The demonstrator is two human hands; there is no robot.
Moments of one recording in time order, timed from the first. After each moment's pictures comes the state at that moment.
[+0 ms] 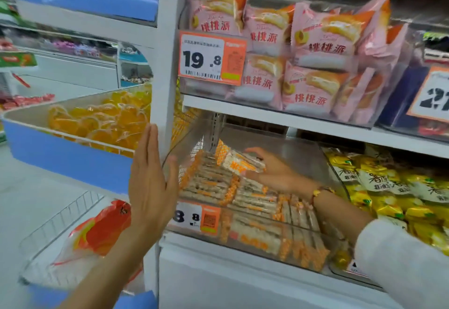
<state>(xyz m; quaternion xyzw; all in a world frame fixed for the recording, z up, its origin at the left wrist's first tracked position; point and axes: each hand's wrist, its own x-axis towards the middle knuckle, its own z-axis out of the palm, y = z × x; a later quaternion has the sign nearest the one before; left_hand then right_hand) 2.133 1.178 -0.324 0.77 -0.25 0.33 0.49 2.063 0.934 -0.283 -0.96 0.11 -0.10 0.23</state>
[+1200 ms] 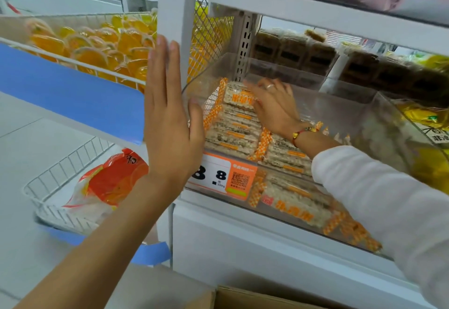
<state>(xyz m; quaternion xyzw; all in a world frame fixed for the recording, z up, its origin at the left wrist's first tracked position) 2.159 1.161 -0.345 0.71 -0.31 0.39 0.50 2.178 0.923 -0.338 -0.96 0.05 -0.26 -0.09</state>
